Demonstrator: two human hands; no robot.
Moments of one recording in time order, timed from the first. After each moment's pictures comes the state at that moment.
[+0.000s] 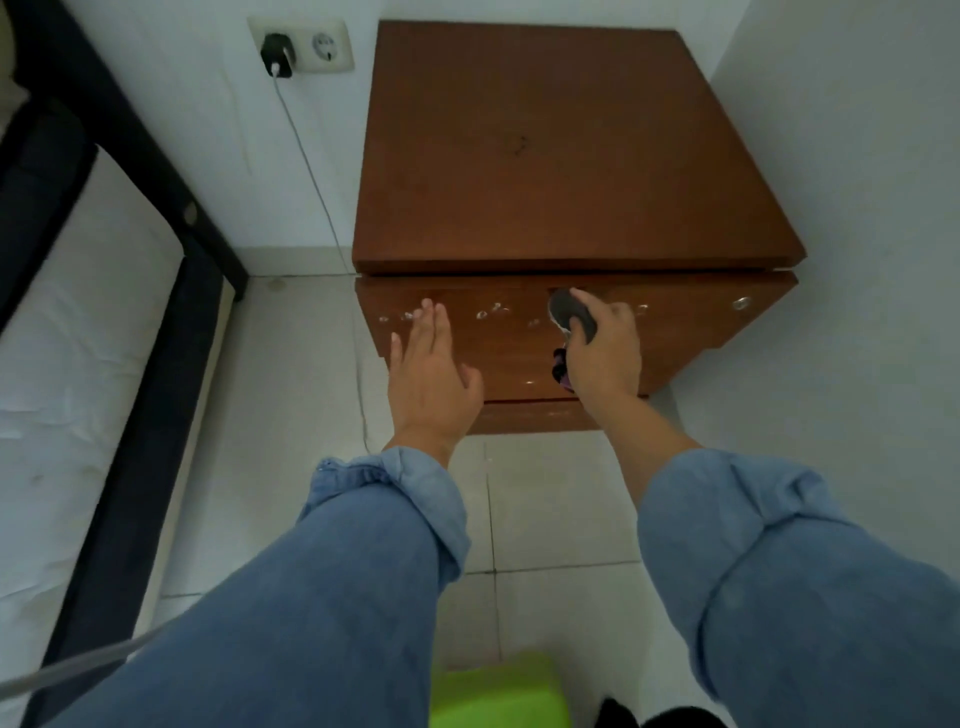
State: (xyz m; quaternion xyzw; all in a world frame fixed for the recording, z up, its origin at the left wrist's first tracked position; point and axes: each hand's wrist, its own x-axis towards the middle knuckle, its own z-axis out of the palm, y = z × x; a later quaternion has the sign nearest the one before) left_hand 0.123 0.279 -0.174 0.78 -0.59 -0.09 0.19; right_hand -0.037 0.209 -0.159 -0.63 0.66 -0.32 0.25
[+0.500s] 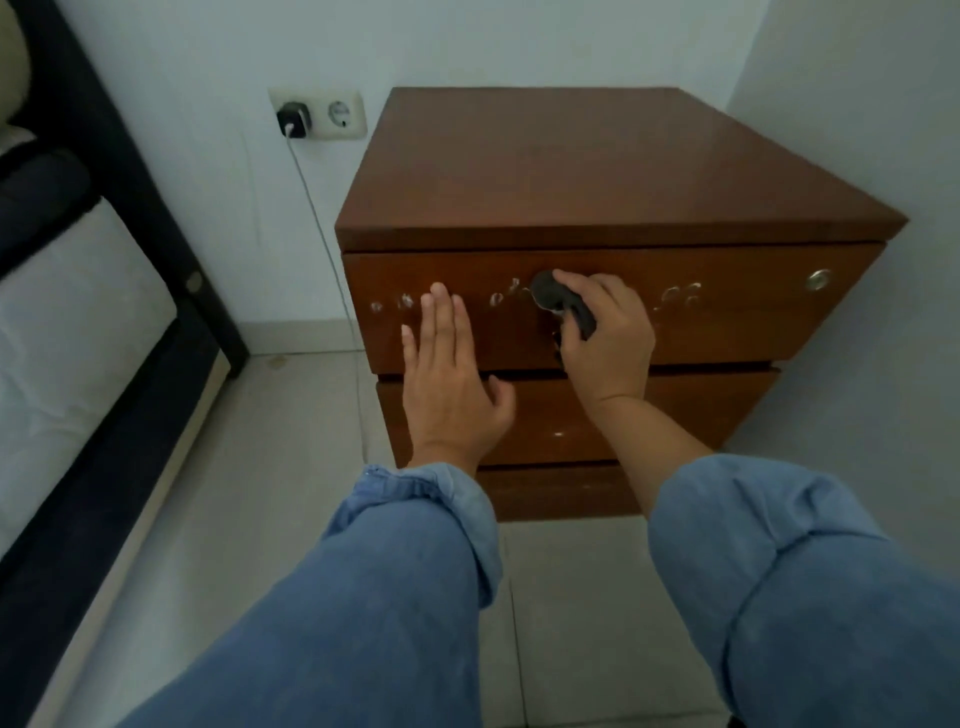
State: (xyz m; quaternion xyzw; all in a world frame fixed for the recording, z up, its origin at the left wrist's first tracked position) left_hand 0.131 0.226 -0.279 0.73 -0.62 0.12 0.27; right_hand -0.008 0.160 -0.246 -0.73 0.47 -0.51 0.00
